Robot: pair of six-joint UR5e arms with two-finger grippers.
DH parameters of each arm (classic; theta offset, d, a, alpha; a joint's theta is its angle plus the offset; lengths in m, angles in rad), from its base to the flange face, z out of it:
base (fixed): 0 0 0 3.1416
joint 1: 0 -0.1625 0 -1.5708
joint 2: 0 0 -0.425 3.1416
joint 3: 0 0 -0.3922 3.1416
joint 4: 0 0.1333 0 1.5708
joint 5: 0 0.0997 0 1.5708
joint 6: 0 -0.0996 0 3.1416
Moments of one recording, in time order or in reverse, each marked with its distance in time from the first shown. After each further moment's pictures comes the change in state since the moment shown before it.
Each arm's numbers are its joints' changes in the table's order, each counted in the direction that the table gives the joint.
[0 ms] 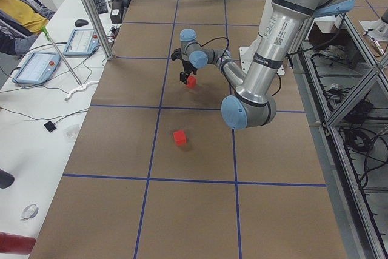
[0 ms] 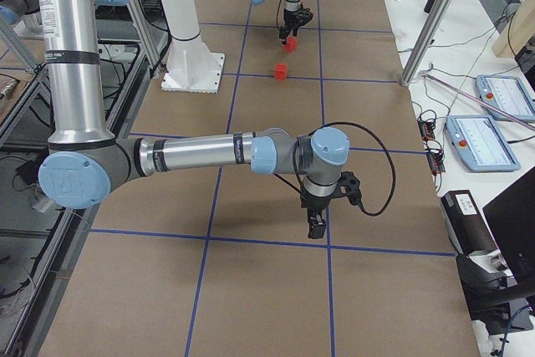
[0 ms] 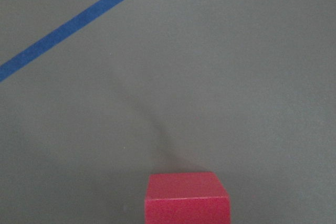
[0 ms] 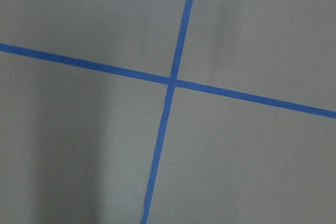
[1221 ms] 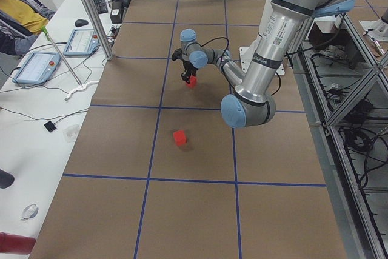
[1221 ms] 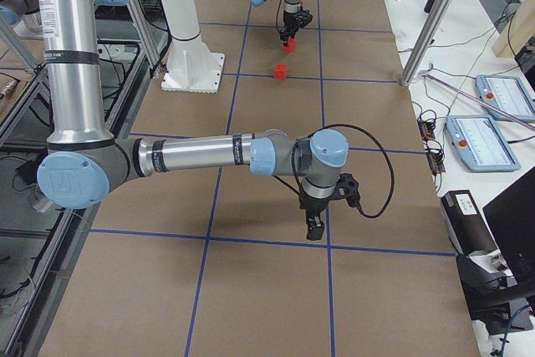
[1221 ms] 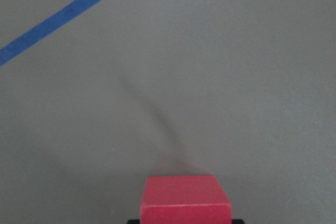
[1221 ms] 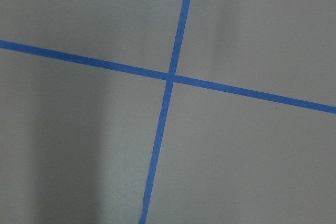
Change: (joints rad) left arm -0.005 -0.010 -0.008 0.002 -0.005 0.012; right arm 0.000 -0.006 0.002 0.000 0.002 0.000
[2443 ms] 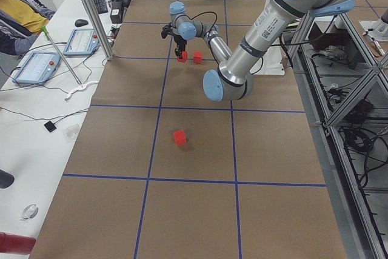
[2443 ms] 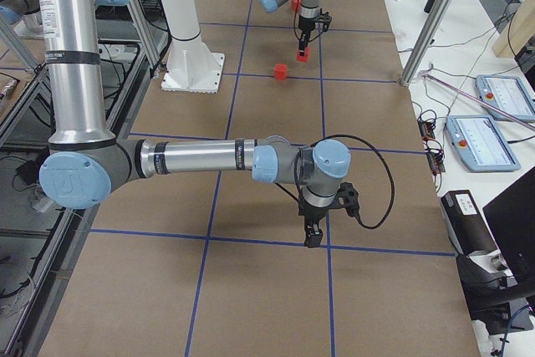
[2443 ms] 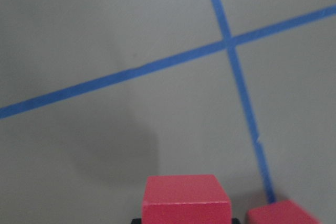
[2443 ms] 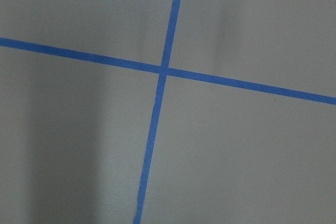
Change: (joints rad) left arm 0.040 -0.424 -0.284 0.113 -0.044 0.343; right arm 0.000 0.009 0.055 -0.001 0.004 -0.002
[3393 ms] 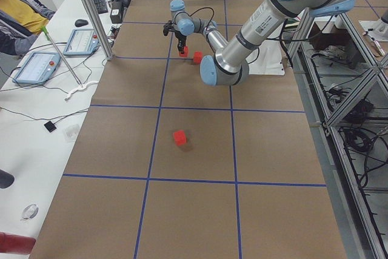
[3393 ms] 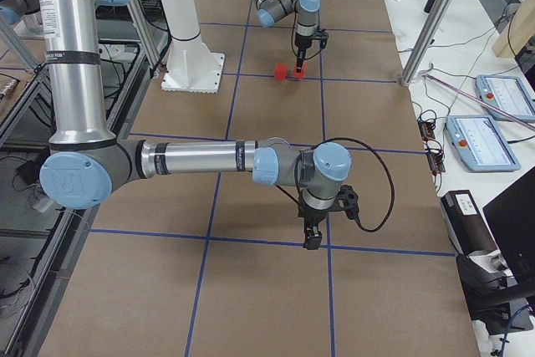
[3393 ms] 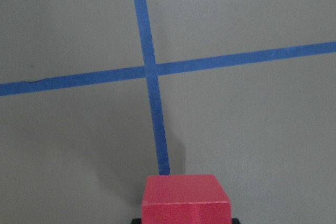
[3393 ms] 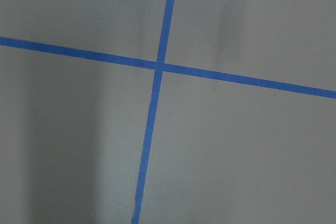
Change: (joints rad) left arm -0.071 -0.070 -0.134 -0.094 0.023 0.164; right arm 0.000 0.001 0.010 -0.001 0.002 -0.001
